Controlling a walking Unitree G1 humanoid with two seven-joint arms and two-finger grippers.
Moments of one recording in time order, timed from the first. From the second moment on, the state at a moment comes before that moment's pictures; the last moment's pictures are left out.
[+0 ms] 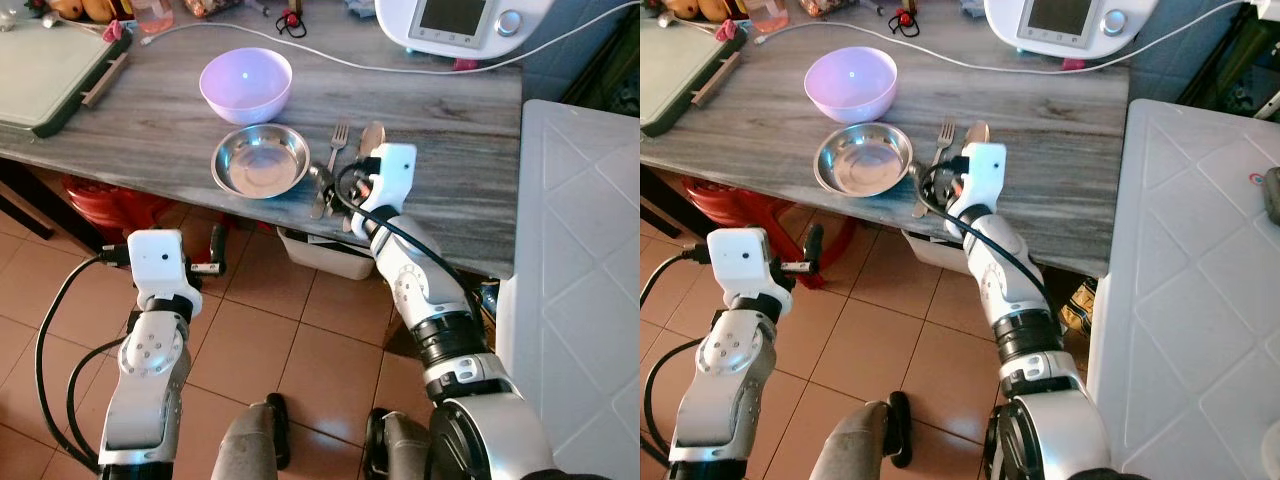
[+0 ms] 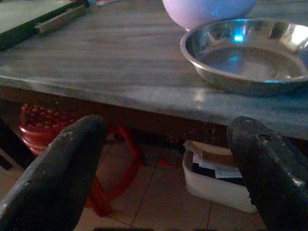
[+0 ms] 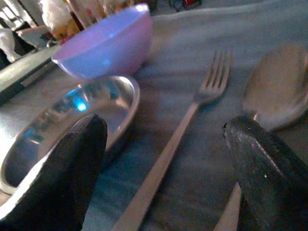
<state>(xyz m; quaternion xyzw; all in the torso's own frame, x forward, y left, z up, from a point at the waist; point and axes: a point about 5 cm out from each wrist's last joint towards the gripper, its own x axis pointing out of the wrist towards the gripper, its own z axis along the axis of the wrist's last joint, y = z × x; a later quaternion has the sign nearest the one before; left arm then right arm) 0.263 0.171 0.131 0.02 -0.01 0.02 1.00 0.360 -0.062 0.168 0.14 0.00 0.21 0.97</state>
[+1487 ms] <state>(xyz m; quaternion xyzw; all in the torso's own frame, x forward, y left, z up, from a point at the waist) 0.271 0.173 0.111 -0.02 -0.01 0.04 1.00 0.293 -0.153 0.141 0.00 -0.05 0.05 1.00</state>
